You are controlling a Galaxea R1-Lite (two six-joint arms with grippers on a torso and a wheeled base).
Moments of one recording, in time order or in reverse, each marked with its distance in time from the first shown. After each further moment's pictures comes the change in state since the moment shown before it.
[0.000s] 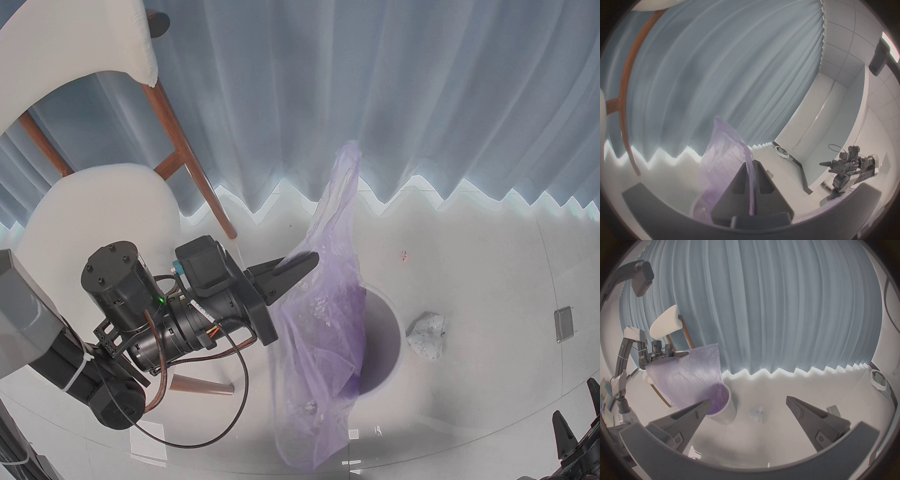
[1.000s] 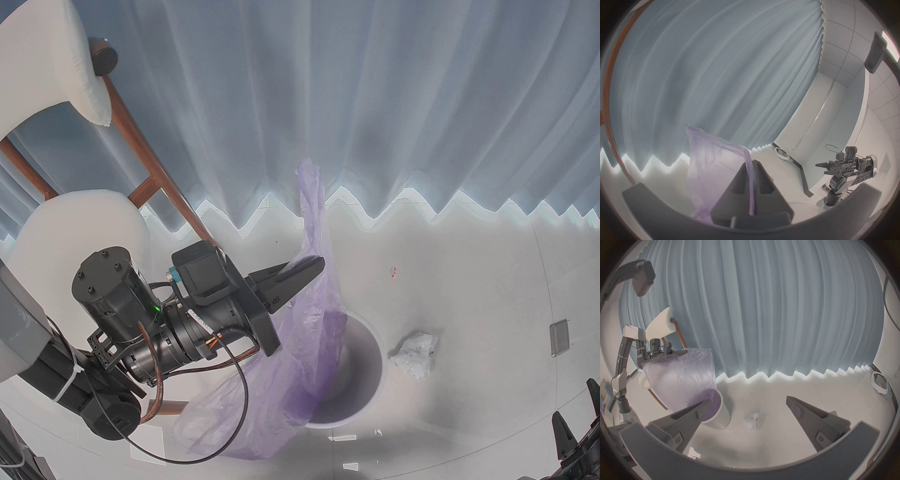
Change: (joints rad) left arm -0.053 -0.045 0.038 0.005 0.043 0.005; right arm -0.002 0.000 0.000 -0.001 0.001 0.000
